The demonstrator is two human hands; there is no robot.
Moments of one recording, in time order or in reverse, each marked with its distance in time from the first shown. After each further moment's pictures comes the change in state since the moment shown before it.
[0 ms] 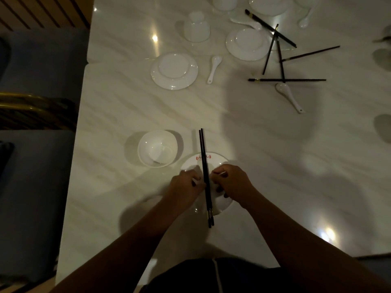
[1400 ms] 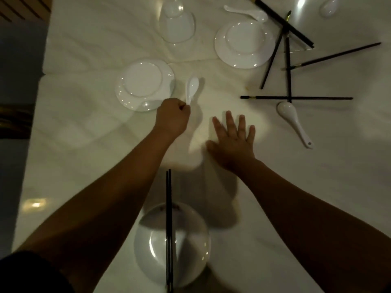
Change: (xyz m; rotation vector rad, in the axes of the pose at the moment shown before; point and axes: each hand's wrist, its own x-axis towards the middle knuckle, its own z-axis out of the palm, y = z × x) left_hand 0.265 0.127 -0.042 -0.096 0.343 -0.050; right_hand 0.207 -0.013 -0.120 -0.685 0.140 -0.271
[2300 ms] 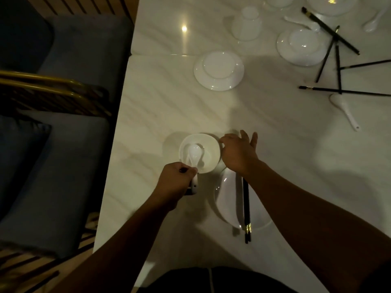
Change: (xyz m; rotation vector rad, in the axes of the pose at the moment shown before) left_hand -0.214 -0.172 -0.153 -0.548 -0.188 -0.453; right_hand -0.092 -0.195 0.043 -0.101 -0.117 0.004
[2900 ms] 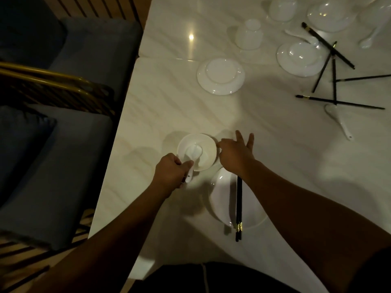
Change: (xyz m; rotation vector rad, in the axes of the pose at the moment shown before) left_hand 0.008 -0.003 -0.007 0.184 0.136 0.059; right_hand -0.012 -0.001 -0.008 -0.098 -0.033 -0.092
